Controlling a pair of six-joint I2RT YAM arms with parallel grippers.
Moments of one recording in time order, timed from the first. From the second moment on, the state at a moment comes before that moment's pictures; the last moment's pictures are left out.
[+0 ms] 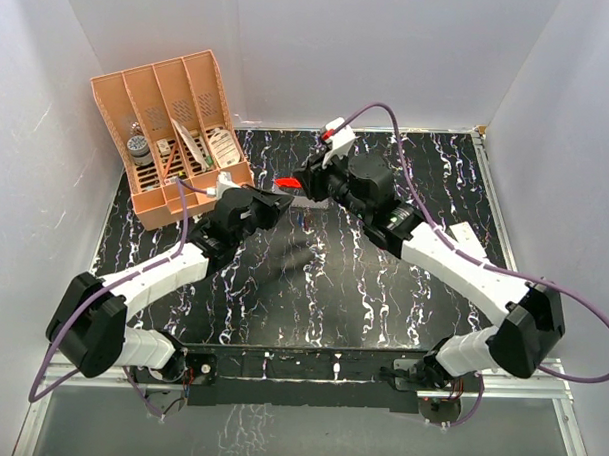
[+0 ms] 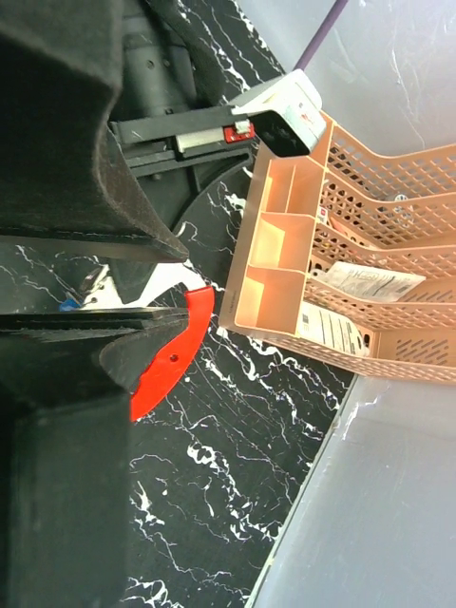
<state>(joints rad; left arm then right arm) -0.63 1.32 0.78 0.22 -0.18 -1.43 0.73 1.41 1.22 0.09 0.01 0.09</state>
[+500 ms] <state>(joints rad) -0.60 1.29 0.77 0.24 -0.15 -1.45 0.73 1.34 1.06 0.04 -0.03 0.17</state>
